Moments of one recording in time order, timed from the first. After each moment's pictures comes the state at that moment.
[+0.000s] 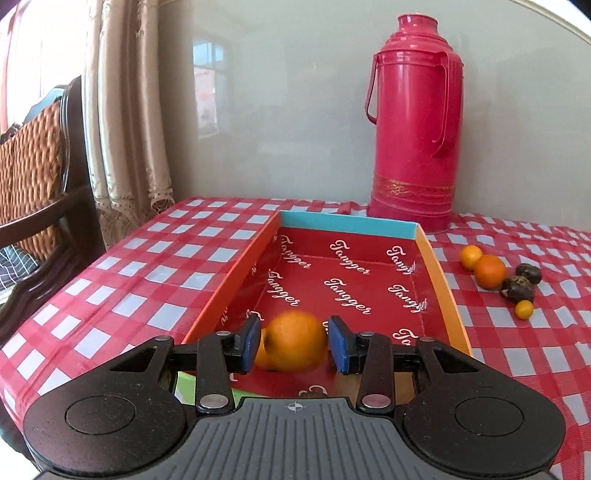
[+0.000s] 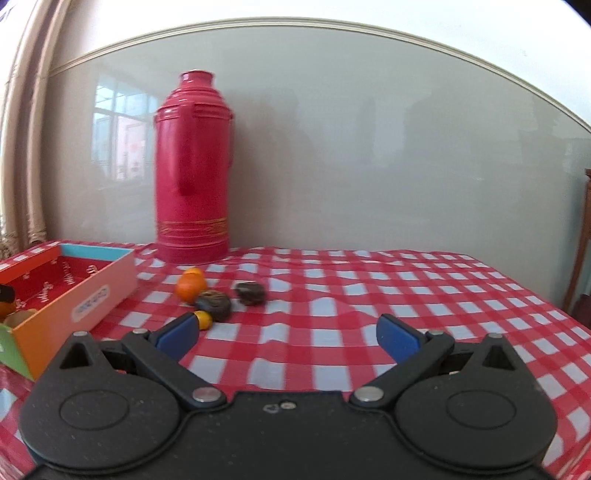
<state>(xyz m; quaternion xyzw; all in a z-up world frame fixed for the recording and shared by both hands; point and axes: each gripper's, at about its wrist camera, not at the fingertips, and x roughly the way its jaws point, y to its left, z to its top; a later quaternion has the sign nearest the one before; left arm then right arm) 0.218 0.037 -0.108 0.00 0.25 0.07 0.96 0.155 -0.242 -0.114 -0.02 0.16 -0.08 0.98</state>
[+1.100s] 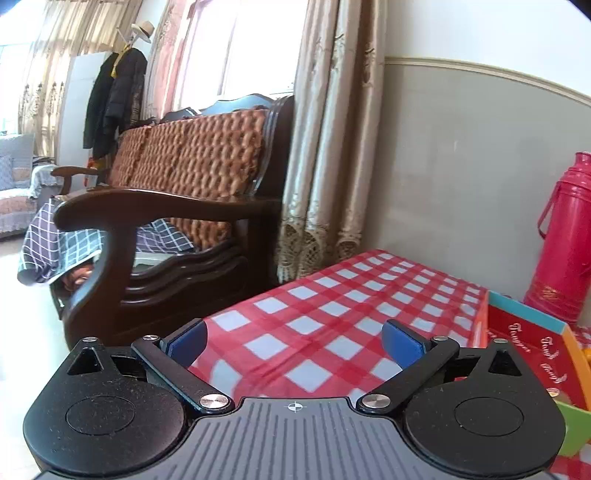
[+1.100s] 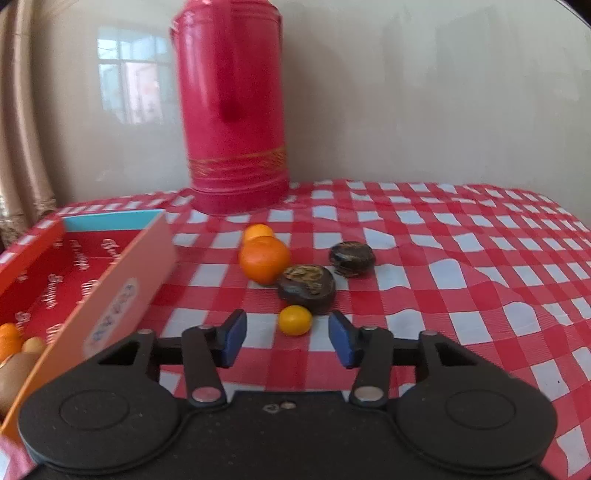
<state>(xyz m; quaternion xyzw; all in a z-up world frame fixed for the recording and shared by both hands) 0.099 0.197 -0.109 -0.10 0.14 0.28 0.94 0.278 -0.192 -0.134 0.03 0.30 -0.04 0.95</state>
